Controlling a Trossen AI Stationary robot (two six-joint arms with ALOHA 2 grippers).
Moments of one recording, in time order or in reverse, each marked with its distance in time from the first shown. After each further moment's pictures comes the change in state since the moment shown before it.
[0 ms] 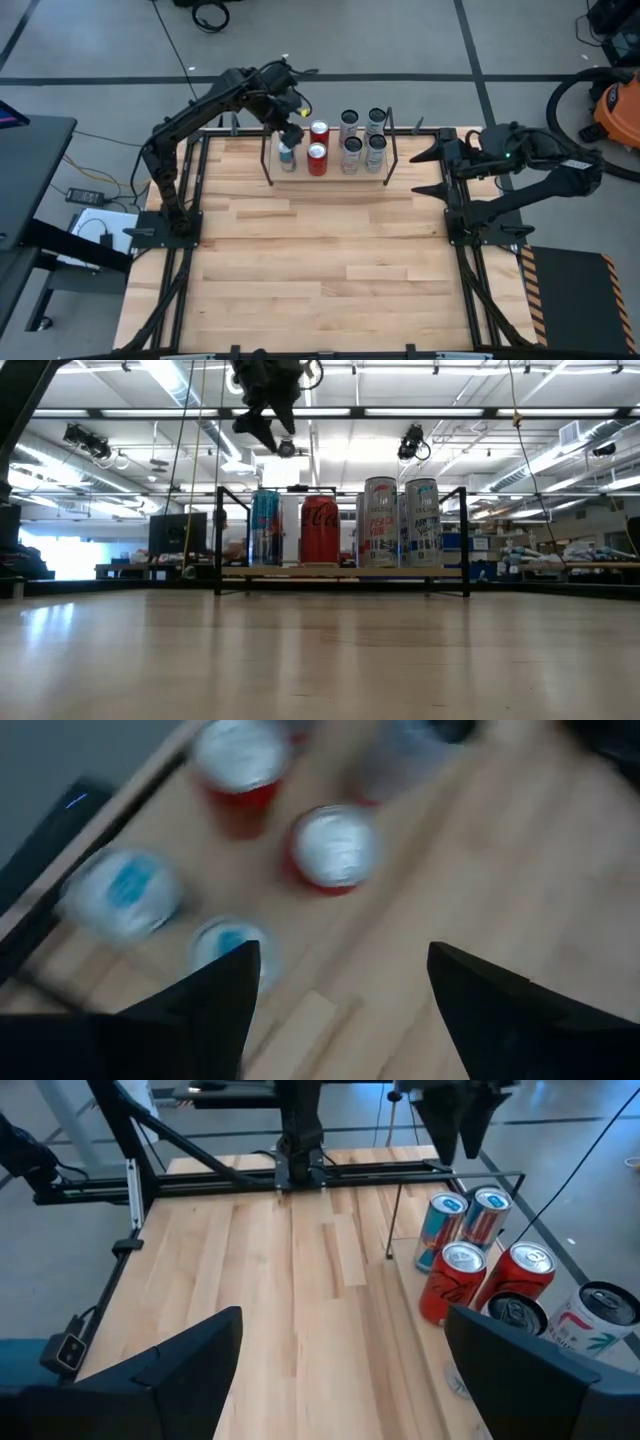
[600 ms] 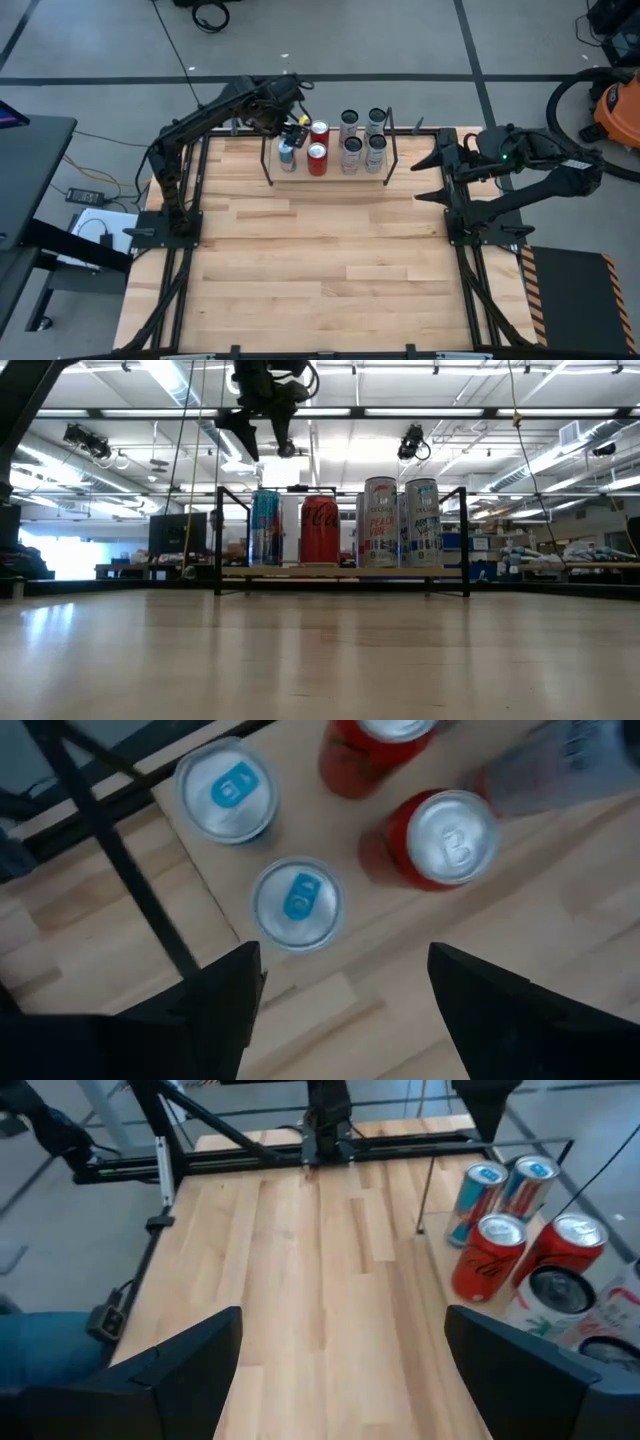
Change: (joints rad) left arm -0.061 0.030 -0.001 -0.107 -0.265 -0.414; right arm 0.001 0.000 -0.001 -0.055 -0.081 0.031
